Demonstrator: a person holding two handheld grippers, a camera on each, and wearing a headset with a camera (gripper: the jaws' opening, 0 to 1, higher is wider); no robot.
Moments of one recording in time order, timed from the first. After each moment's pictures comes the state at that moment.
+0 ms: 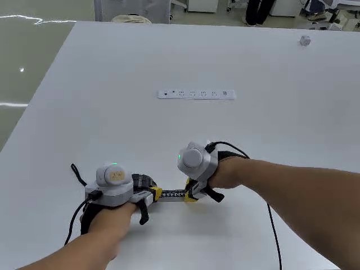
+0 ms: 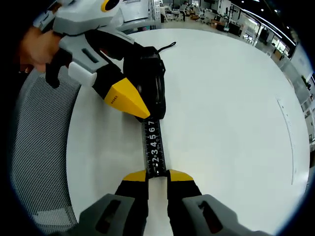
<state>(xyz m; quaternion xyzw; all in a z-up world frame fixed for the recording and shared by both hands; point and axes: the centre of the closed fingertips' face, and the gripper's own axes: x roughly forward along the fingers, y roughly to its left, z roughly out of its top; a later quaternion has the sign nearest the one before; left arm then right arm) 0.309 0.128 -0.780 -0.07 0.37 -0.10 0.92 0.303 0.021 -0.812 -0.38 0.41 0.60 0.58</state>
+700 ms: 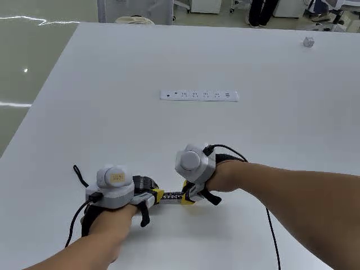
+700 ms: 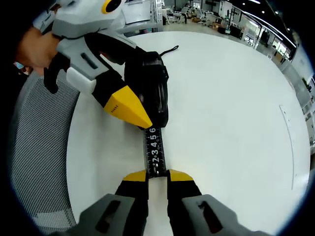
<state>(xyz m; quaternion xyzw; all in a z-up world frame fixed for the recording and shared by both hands) 0.310 0.129 -0.781 -0.07 0.37 -0.10 0.92 0.300 0.033 -0.812 -0.37 0.40 0.61 0.58</state>
